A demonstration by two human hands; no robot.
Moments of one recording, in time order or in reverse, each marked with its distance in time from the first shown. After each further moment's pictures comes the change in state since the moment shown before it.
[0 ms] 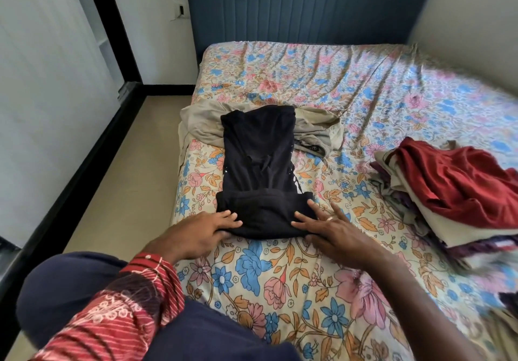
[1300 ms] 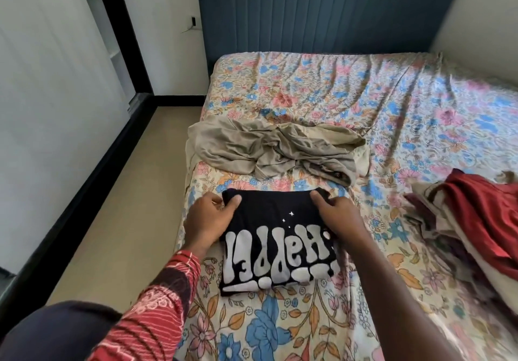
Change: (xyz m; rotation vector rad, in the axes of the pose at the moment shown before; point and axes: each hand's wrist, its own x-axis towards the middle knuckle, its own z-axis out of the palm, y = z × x) left_hand 0.123 -0.037 -0.022 -0.424 0.712 -0.510; right_hand 0.136 0.014 -0.040 0.640 0.413 0.783
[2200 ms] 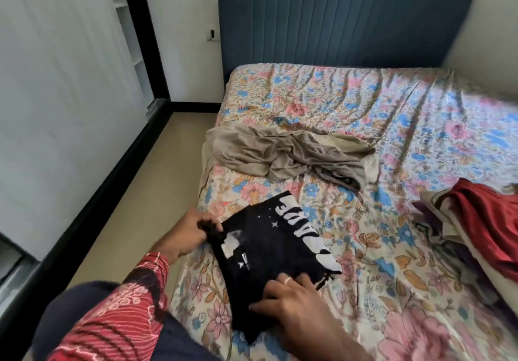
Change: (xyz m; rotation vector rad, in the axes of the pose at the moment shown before) left_hand -0.015 -0.042 -0.075 -0.265 -0.385 0.058; right_hand -0.157 0.029 0.051 -0.531 -0.242 -1.205
